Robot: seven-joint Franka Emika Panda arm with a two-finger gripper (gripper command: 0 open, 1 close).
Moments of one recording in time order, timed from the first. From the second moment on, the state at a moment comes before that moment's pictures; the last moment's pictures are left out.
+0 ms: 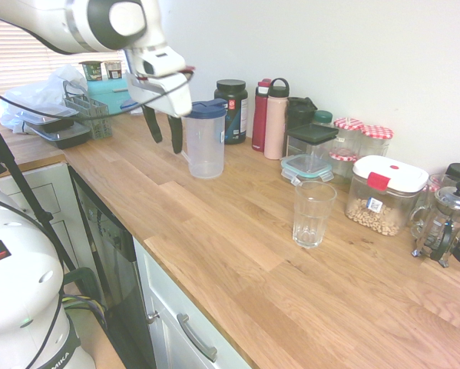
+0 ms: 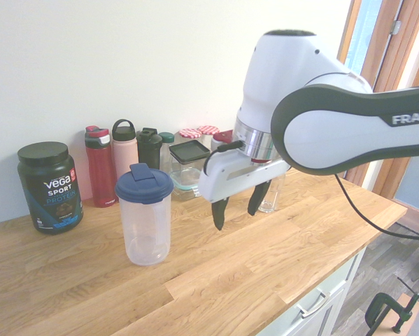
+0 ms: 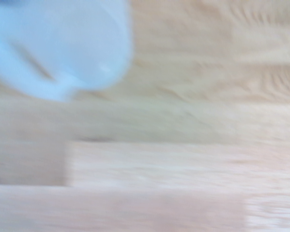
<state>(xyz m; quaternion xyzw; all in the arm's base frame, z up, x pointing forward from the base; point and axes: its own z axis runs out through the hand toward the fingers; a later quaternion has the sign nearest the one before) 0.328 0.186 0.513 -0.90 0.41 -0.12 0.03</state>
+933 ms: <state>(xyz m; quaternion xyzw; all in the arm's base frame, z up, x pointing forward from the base) 0.438 0.279 0.460 -0.89 0.42 -0.18 0.05</state>
